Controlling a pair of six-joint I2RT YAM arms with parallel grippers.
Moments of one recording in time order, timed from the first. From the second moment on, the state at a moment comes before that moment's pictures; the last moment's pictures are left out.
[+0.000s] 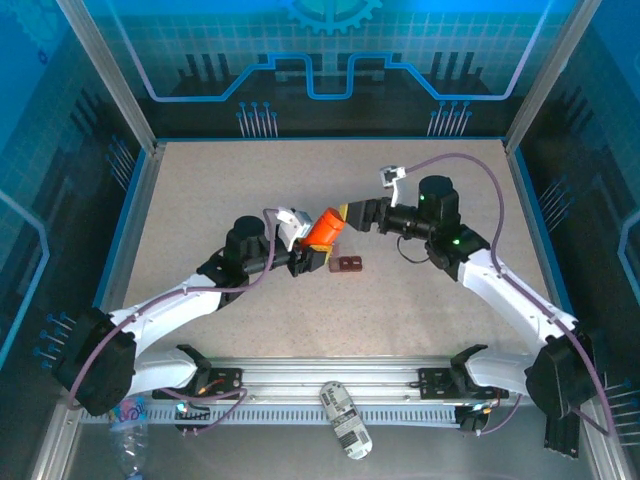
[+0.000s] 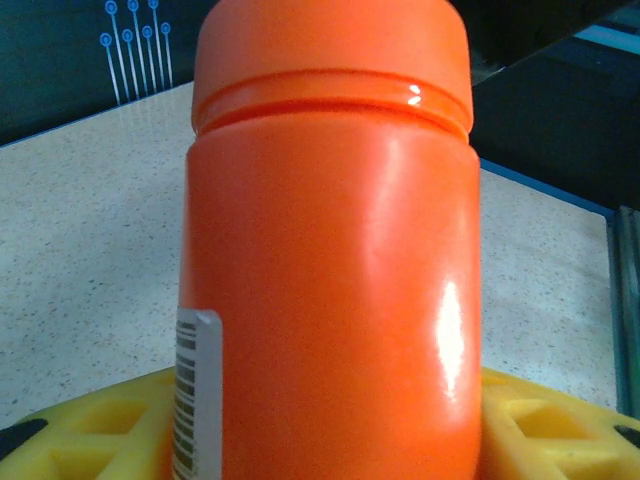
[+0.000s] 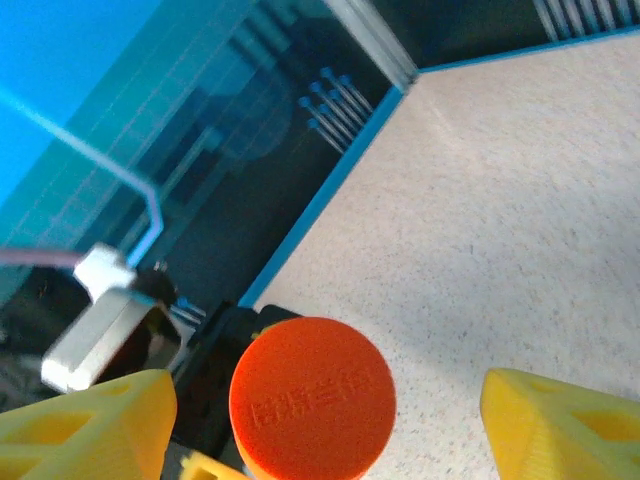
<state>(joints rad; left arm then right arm) -0.57 1.22 0.63 0.32 0.44 -0.04 0.44 1.20 0.95 -0.05 -0.57 0.64</state>
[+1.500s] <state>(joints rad) -0.56 1.23 0.63 0.32 0.49 -0.06 0.51 1.31 1.01 -0.08 -0.69 0.33</state>
